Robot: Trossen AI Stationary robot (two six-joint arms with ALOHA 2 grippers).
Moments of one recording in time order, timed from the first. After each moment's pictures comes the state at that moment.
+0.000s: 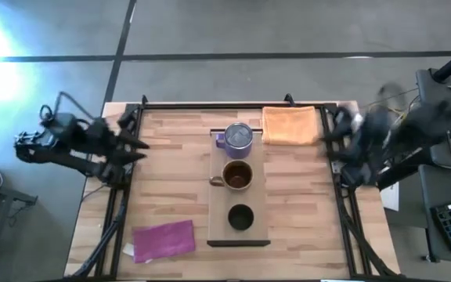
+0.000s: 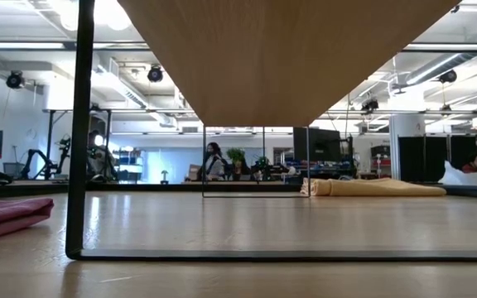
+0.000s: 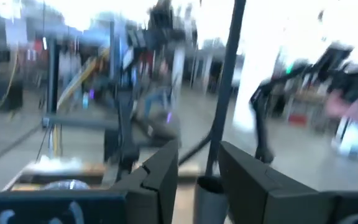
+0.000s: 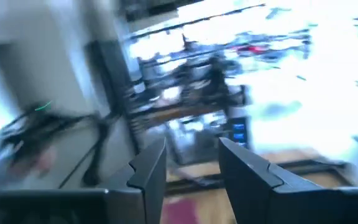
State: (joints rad) left arm -0.17 0.65 1.02 -0.28 0.02 -0.13; right arm 0.47 1.18 1.80 -0.67 0.41 0.25
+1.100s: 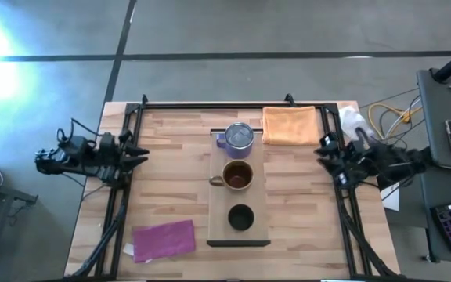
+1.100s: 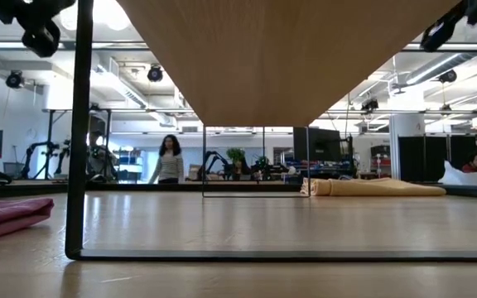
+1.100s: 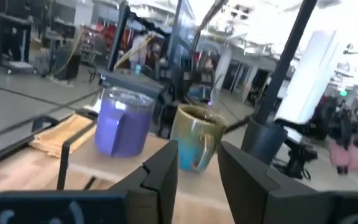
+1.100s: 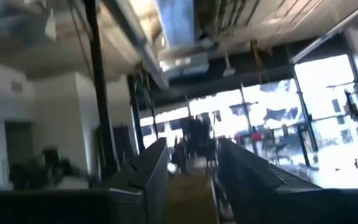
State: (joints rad) left arm -0.17 0.03 0.46 -0.38 -0.19 -0.28; right arm 0.19 0.00 0.16 0.34 0.13 0.13
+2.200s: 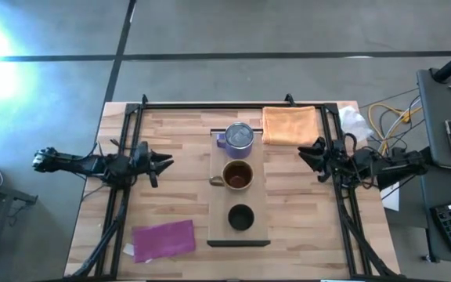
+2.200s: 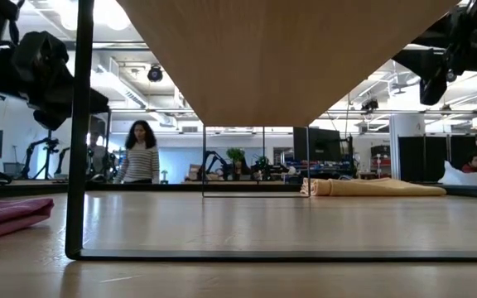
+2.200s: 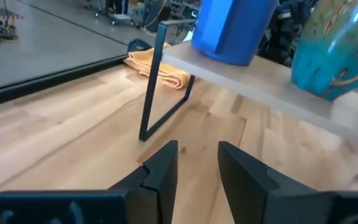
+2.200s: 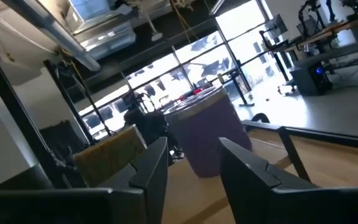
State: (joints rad) left arm -0.16 0.17 0.08 -0.17 -0.51 -0.38; right arm 0.15 0.02 0.01 0.26 0.40 0.39
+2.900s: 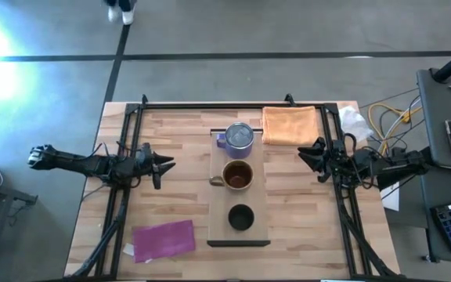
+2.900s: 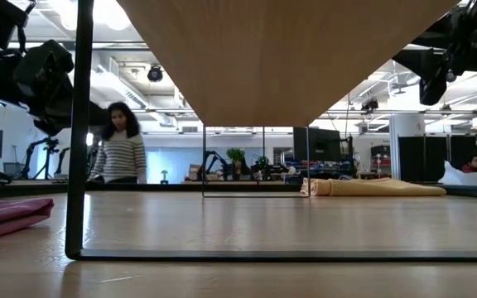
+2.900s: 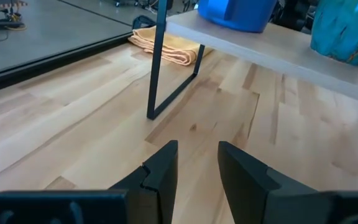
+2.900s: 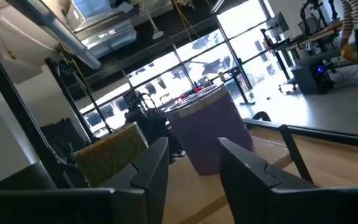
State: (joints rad) left arm -0.16 0.28 0.08 -0.17 -0.51 -0.38; right arm 0.15 0.03 0.01 0.26 0.39 0.39
